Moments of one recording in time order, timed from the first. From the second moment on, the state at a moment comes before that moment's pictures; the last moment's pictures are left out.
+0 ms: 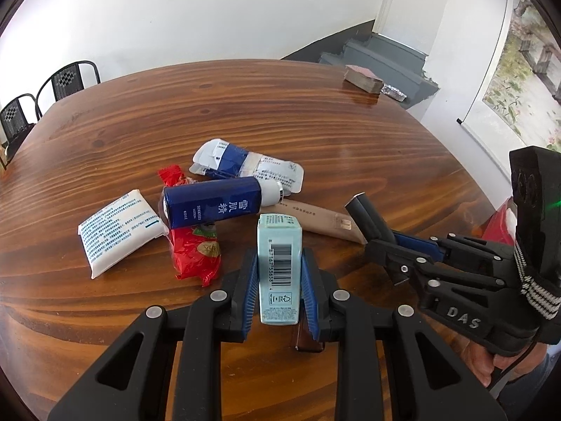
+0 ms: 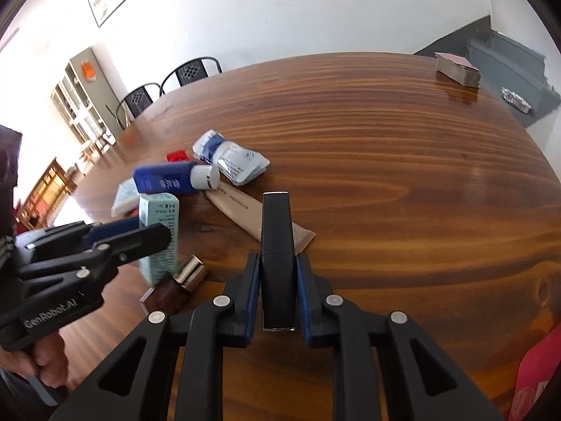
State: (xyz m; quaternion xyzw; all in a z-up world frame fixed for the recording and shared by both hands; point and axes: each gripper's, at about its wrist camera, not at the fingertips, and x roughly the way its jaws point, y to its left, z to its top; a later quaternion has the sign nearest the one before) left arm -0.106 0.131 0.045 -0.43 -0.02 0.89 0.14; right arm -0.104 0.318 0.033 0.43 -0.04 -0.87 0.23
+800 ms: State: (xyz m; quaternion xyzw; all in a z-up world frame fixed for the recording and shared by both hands) left arm -0.062 0.156 0.086 -0.38 -0.03 0.91 0.18; right arm -0.002 0.411 0.087 0.33 -0.16 -0.92 0.14
